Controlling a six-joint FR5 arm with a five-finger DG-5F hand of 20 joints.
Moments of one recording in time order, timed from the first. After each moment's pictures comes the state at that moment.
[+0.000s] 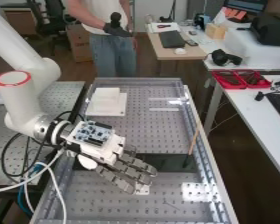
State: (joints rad) arm 1.41 -2.04 -2.06 -2.31 -1.40 -0.72
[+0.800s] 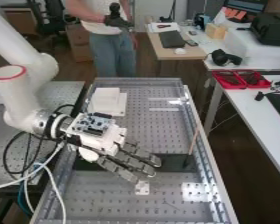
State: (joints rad) arm 1.41 -2.00 -2.06 -2.28 -1.41 -0.72
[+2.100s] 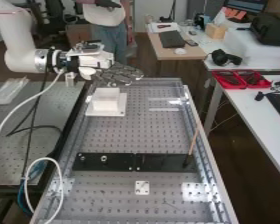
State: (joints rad) arm 1.95 -1.60 -2.23 -2.47 -1.13 -0.79
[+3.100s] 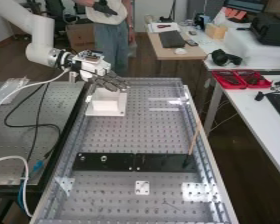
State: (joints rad) arm 2.41 -1.82 -2.14 -2.69 -0.49 -0.47
